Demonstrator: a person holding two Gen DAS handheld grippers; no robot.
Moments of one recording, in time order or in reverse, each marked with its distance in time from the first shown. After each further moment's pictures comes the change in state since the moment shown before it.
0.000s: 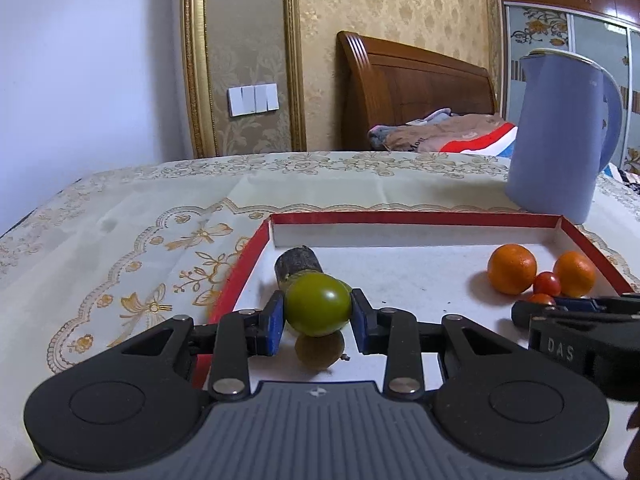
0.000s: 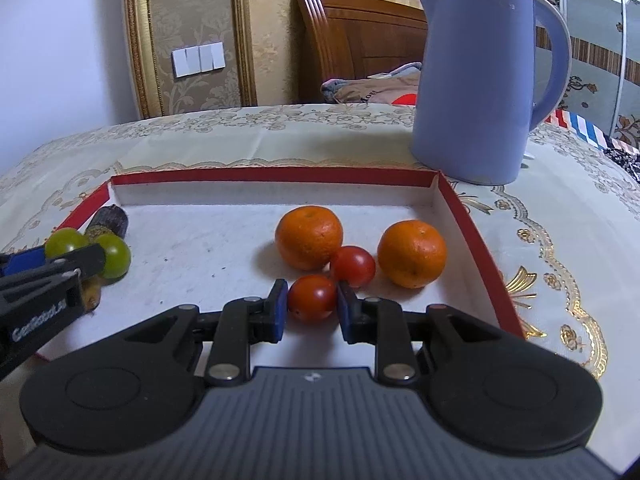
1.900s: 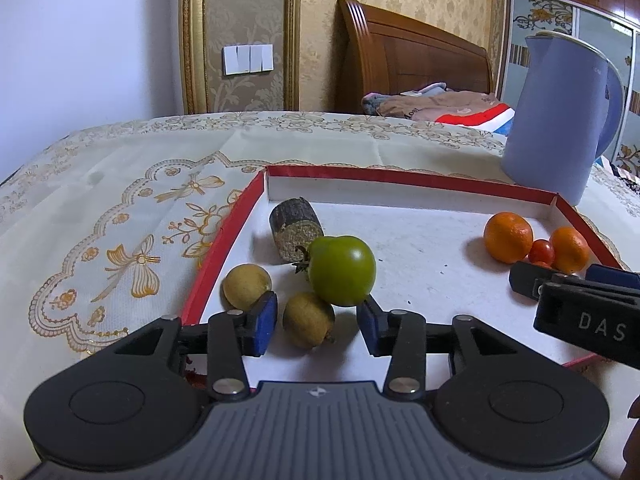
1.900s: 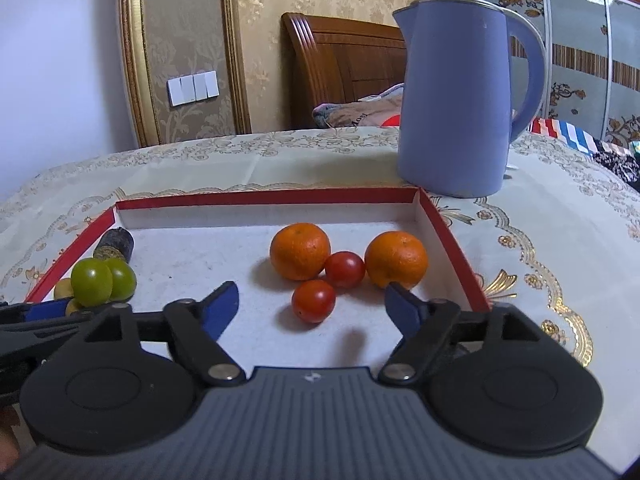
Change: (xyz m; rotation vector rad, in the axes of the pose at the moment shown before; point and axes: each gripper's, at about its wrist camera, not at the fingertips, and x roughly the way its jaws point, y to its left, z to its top) left arm 0.009 0.010 -0.009 -0.045 0.112 -0.051; right arm -0.024 -0.007 -0.006 0.040 -0.084 0.007
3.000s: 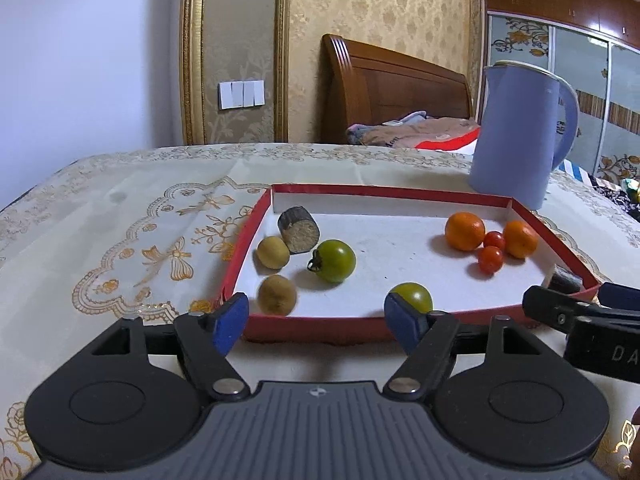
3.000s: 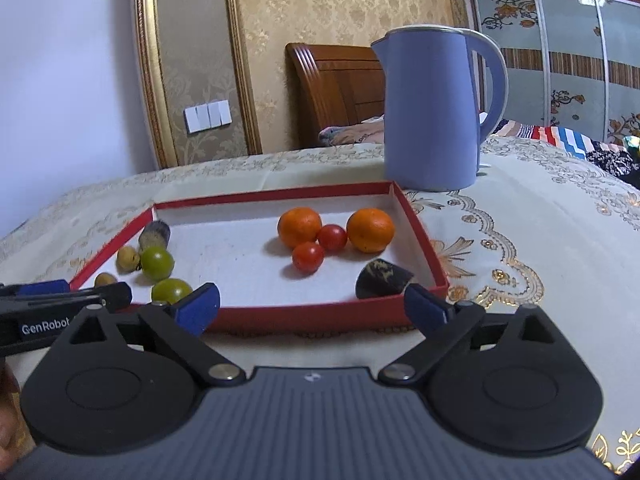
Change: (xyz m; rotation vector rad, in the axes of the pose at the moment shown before) left arm -0.067 0.009 -0.028 0.027 -0.105 -0.041; right arm -0.075 -0.015 -0.040 0.021 -0.084 0.046
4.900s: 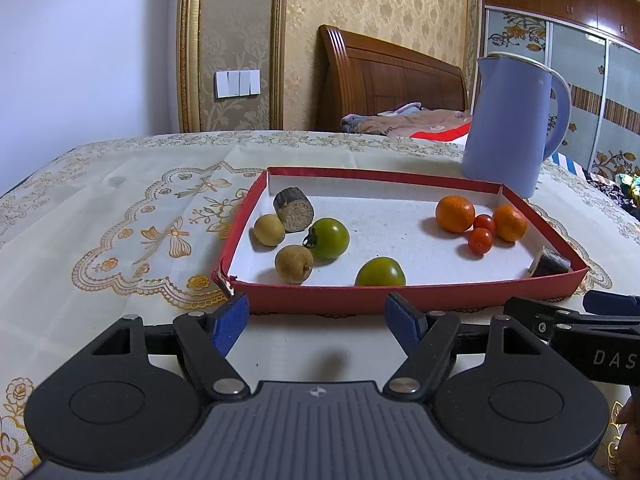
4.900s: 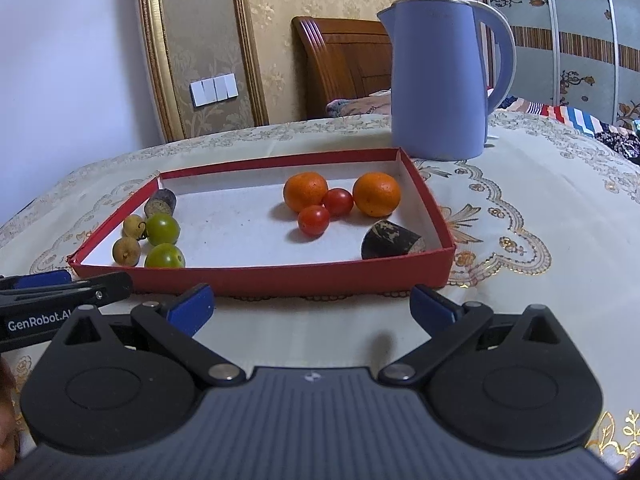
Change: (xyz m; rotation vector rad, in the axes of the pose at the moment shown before) left arm -0.009 0.001 -0.010 -0.010 0.030 -0.018; right arm 0.003 -0.003 -0.008 0.010 0.089 0.026
